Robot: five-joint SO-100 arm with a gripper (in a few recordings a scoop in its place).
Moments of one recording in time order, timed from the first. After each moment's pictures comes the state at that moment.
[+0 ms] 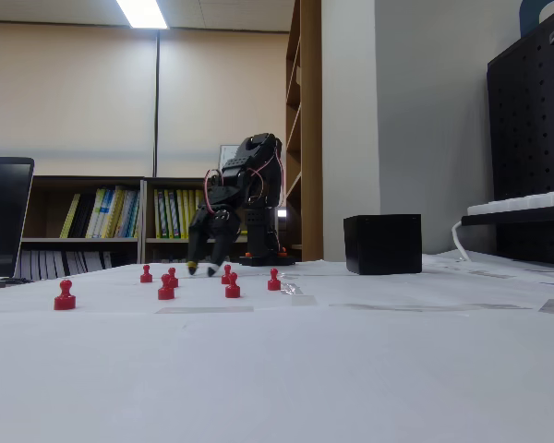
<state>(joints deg) 23.1 57.8 34.3 41.9 -91.2</state>
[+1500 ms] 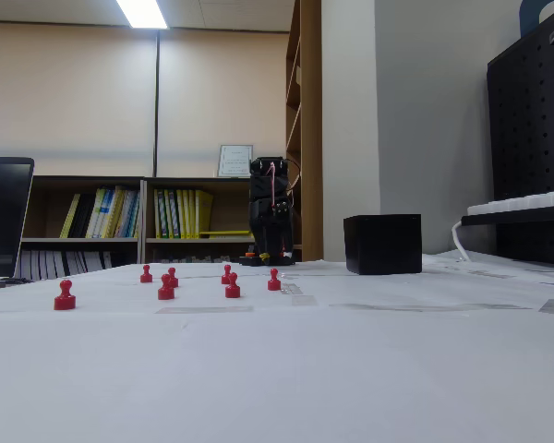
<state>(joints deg) 3.8 33.0 22.9 59.4 -101.2</state>
